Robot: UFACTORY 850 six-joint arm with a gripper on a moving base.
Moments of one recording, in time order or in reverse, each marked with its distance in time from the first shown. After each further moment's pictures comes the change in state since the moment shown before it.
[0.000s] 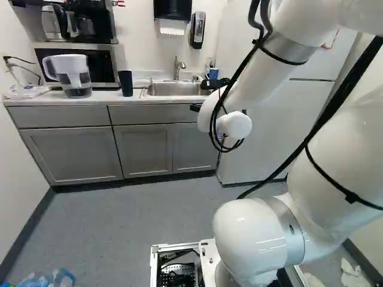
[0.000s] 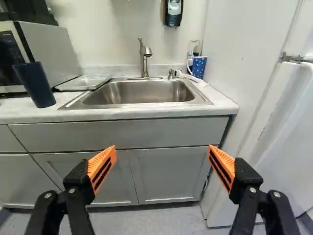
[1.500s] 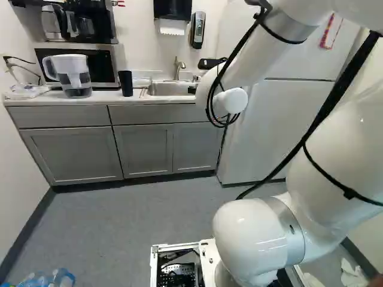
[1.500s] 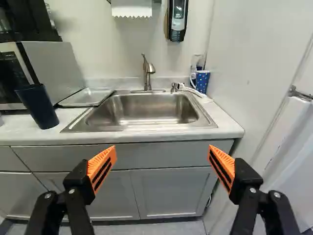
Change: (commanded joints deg) arm 0.9 -1.2 -11.0 0.0 -8.9 0.0
